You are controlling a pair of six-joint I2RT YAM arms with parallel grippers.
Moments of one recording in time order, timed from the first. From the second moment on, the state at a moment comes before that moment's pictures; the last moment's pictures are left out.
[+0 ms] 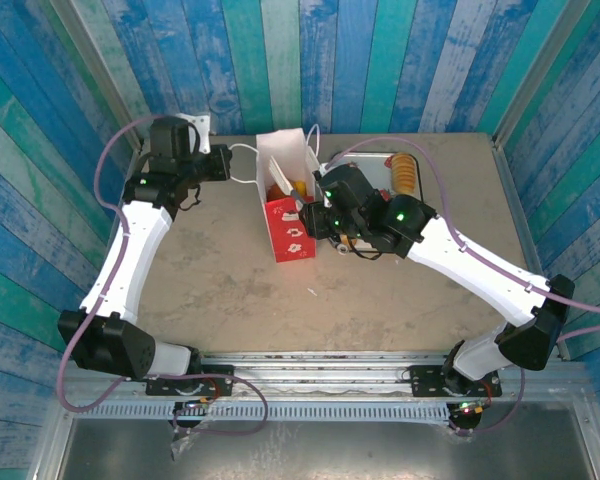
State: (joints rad) left arm -0.16 1.37 1.43 -0.57 0.25 -0.22; right arm 0.92 1.49 1.54 -0.77 0.18 0.52
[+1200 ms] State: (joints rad) left arm -0.16 0.90 0.99 -0.34 0.11 -0.24; right arm 0.41 1.21 1.47 -0.95 0.16 0.39
